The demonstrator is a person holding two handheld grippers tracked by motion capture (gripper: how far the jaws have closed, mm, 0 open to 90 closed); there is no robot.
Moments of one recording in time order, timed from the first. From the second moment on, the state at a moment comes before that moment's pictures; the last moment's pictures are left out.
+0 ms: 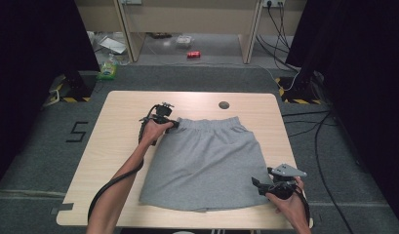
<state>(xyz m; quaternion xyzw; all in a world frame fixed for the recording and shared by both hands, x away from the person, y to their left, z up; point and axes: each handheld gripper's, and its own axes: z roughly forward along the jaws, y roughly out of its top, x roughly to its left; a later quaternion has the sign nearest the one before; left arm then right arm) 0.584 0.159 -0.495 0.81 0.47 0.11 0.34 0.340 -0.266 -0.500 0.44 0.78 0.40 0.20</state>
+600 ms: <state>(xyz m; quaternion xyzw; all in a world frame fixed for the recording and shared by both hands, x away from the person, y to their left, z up) 0.585 0.158 -0.493 0.81 0.47 0.13 0.32 0.334 -0.185 -0.476 0.34 0.82 0.43 0.16</state>
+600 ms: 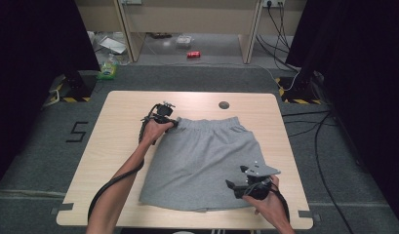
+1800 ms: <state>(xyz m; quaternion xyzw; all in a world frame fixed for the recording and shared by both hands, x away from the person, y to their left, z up) 0.584 0.174 -0.495 0.81 0.48 0.13 0.32 0.315 0.026 -0.498 0.19 0.86 0.46 0.05</state>
